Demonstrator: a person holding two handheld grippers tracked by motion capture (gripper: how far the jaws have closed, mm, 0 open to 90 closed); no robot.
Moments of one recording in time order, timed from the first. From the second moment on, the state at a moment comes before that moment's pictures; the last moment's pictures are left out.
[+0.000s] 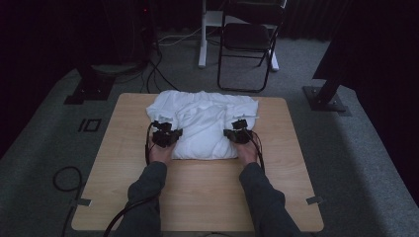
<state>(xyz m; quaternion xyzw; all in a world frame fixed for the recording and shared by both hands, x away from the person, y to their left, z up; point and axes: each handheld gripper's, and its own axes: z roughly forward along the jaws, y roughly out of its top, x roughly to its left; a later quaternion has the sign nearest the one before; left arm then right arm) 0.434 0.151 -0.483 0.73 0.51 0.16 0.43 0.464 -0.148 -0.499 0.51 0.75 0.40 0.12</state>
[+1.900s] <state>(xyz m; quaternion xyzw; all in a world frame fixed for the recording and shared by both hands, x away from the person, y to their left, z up) 0.411 0.183 -0.524 0.75 0.54 0.10 0.38 0.463 -0.163 -0.500 0.53 0.74 0.41 0.07</state>
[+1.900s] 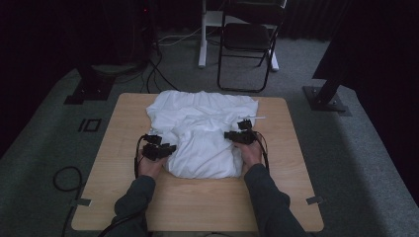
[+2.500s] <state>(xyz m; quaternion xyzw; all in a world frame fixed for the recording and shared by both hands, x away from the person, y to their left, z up) 0.409 0.193 -0.538 0.74 0.55 0.10 0.37 0.291 -0.218 -0.488 0.44 0.78 0.43 0.14</state>
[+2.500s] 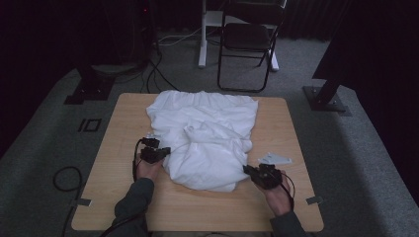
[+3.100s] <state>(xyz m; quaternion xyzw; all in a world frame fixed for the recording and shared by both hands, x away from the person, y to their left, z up) 0.408 0.190 -0.512 0.73 0.54 0.11 0.40 0.286 -0.242 -0.485 0.46 0.76 0.43 0.18</state>
